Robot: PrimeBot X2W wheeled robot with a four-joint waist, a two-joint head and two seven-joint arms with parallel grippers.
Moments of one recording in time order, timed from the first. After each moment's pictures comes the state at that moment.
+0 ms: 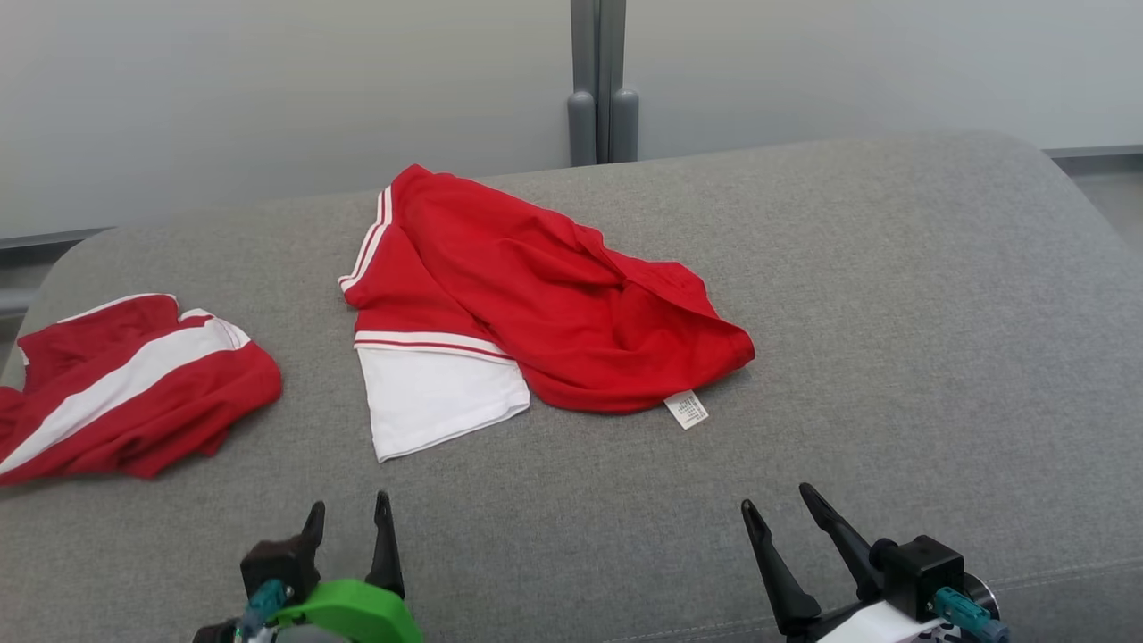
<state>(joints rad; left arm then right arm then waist) -0.05 0.06 -0.20 0.49 -0.33 0.08 -0.25 0.06 -0.13 0.32 0.20 0.30 0.13 -0.26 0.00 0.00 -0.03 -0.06</state>
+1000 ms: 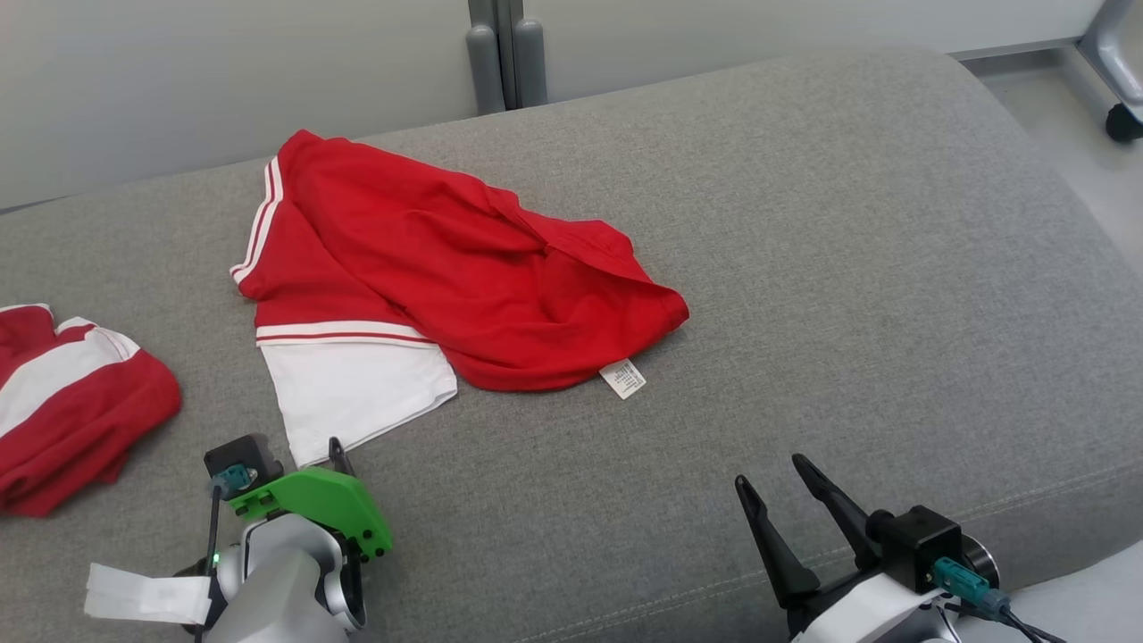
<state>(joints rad) -0.53 0.05 -0.25 1.15 -0.63 0.16 -0.24 -0.01 -0.19 0.38 0.20 0.32 0.13 -0.26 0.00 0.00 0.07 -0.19</state>
